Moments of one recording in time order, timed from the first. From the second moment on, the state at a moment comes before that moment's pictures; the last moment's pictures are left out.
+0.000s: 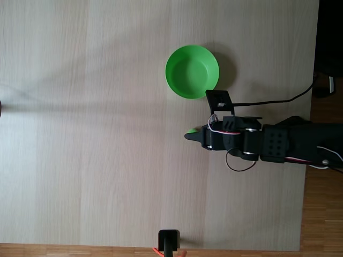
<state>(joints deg) -1.4 98.3 119.2 56.6 -7.2</state>
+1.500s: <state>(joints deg) -1.2 81.6 110.9 56.5 -7.7</state>
